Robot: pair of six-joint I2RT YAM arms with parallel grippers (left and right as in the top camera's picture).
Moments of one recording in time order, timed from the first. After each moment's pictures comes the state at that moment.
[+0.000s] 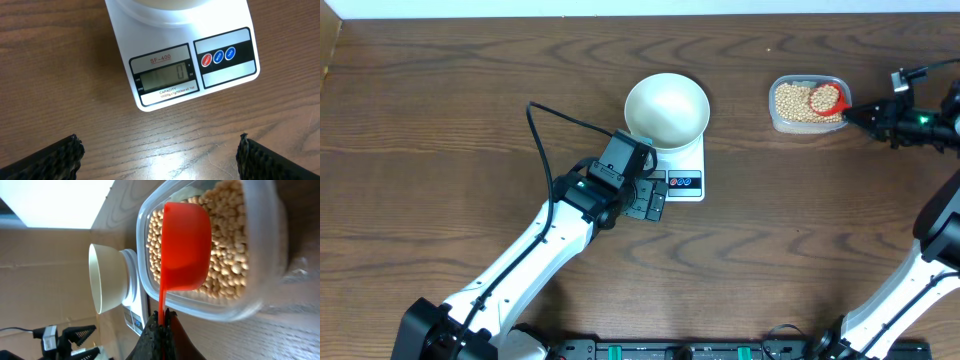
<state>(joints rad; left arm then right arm) -0.56 1.44 0.98 -0.64 -0.01 -0.25 -0.51 2.20 1.69 -1.05 -1.09 -0.19</state>
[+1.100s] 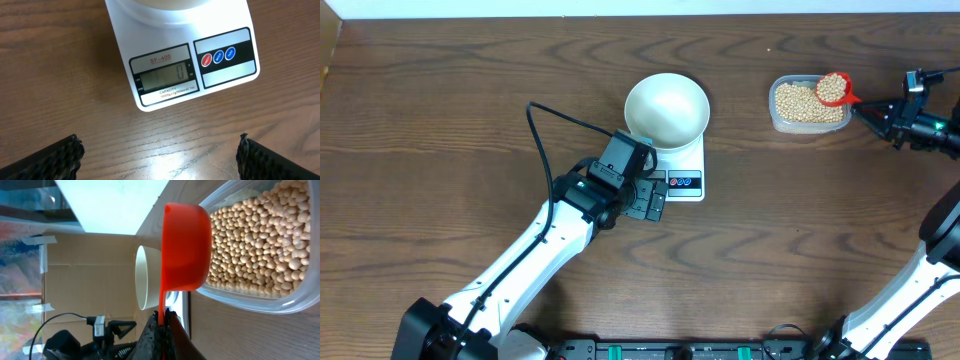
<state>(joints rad) -0.56 1.44 0.98 -0.64 -0.01 -0.25 -0.56 2.20 1.69 -1.17 -1.33 -0.30</state>
